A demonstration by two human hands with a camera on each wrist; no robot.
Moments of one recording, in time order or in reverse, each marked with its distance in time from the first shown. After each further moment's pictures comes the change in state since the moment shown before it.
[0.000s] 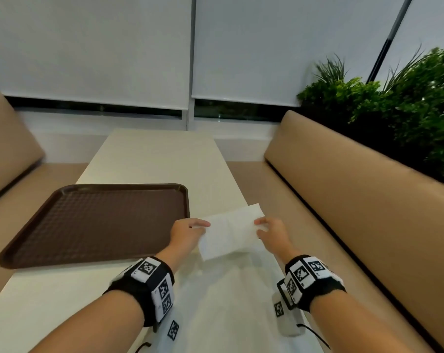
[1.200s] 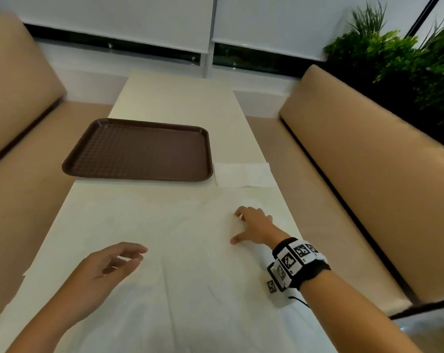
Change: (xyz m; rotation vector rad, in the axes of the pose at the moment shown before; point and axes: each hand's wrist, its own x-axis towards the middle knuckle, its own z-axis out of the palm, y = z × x) left_hand -0.261 -0.063 -0.190 0.225 -0.172 0.021; right_hand -0.154 -0.026 0.052 -0.592 -0.484 -0.085
